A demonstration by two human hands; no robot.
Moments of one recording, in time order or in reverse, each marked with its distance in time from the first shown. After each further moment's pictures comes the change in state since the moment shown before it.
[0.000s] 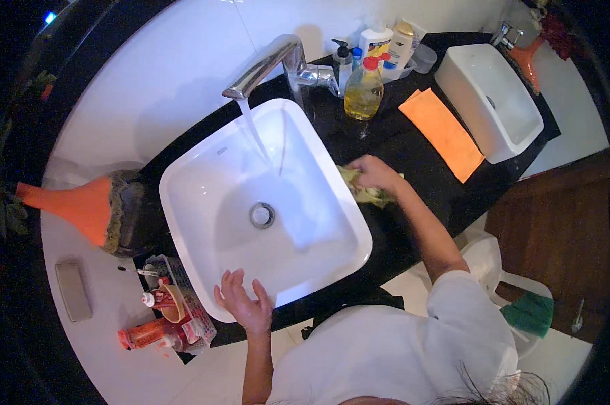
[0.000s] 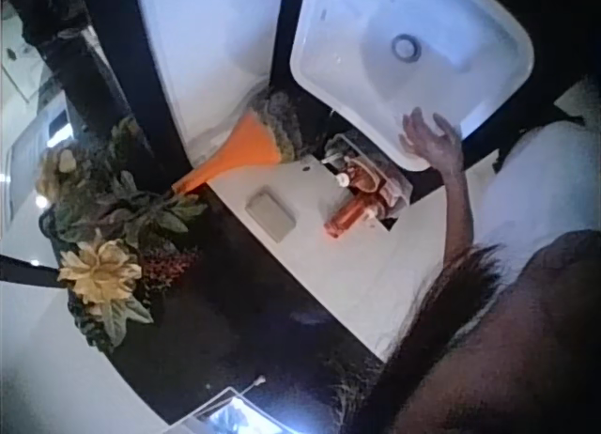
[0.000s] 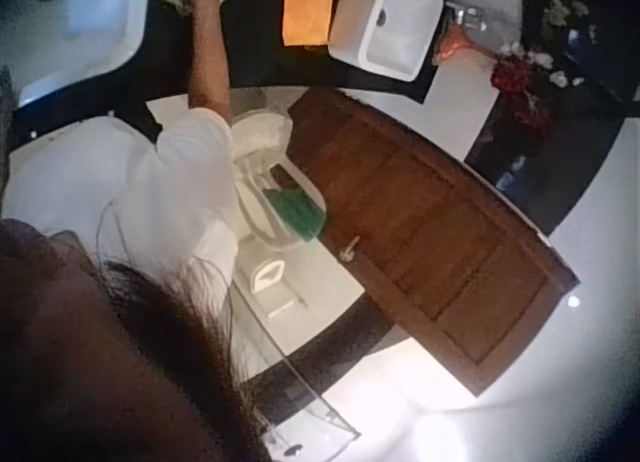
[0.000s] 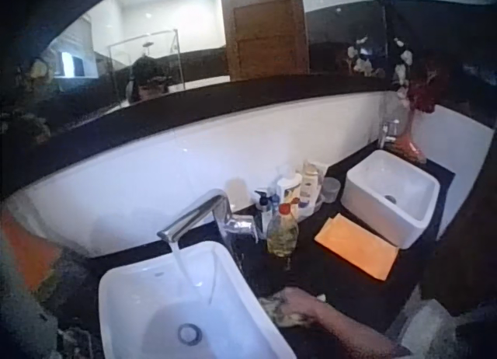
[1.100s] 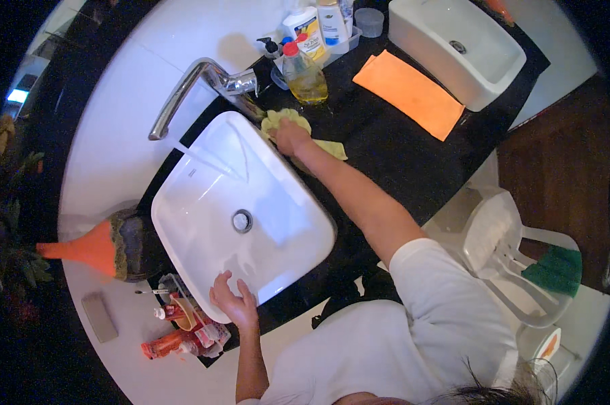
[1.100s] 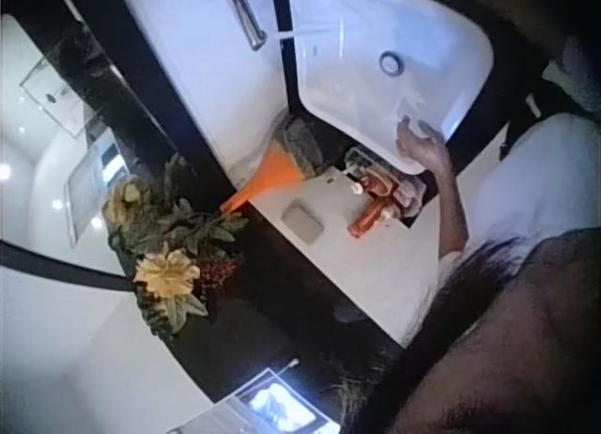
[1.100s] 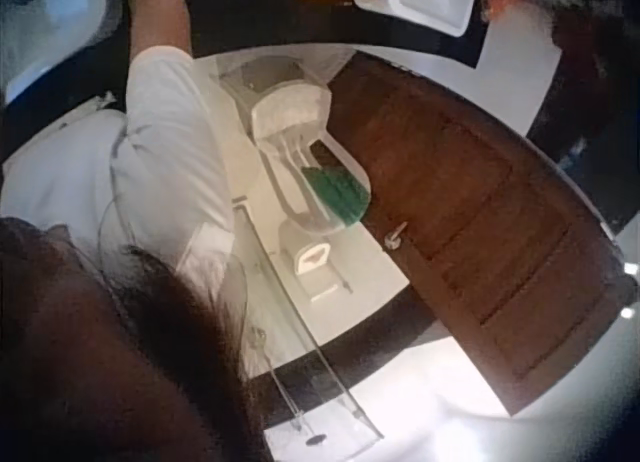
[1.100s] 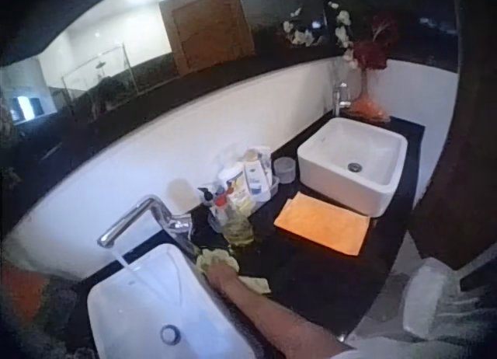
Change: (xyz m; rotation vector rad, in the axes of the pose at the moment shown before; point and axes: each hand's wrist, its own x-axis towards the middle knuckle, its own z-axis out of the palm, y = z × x) left_hand 0.002 0.014 0.001 -0.009 -0.125 0.028; right_hand 0.107 -0.015 0.023 -0.318 0.423 -0.047
